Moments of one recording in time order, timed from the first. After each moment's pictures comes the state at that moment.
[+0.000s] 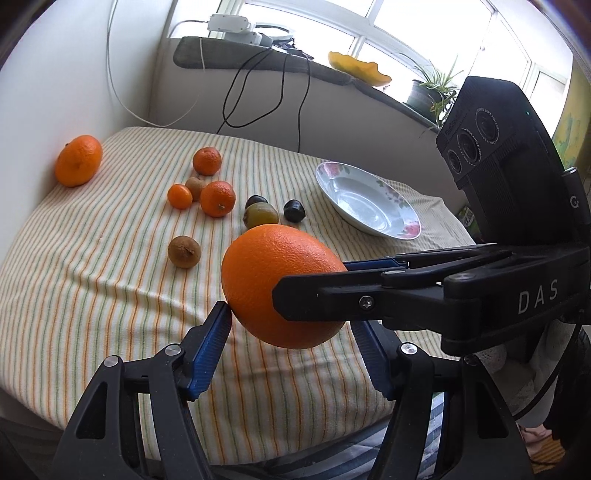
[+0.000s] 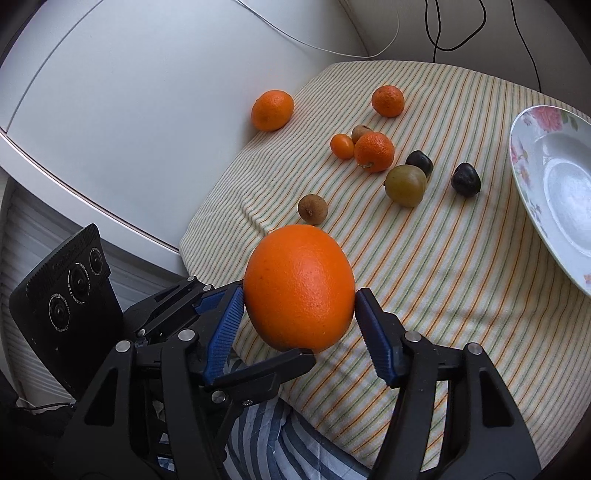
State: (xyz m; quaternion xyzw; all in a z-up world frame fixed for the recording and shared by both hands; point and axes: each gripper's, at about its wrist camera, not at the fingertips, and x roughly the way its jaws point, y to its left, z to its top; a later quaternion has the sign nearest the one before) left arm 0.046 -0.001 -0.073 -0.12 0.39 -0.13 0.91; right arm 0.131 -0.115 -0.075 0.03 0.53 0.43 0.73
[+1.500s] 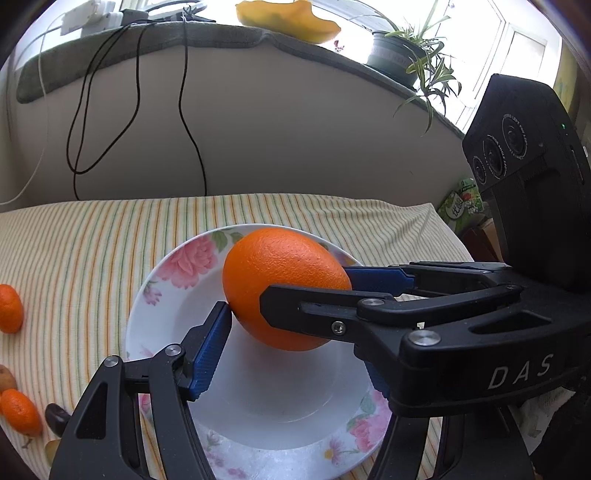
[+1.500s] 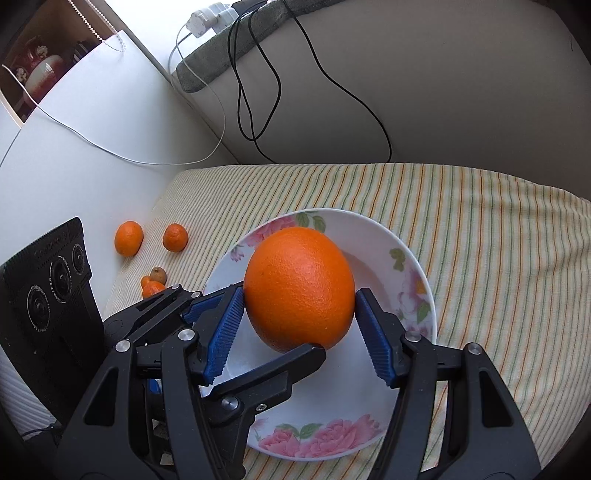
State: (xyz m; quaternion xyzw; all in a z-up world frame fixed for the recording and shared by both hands) left arm 0.253 -0.157 -0.074 -0.07 0.41 -0.21 0.88; right arm 0.300 -0.265 -0.071 0.08 0.50 0.30 0.81
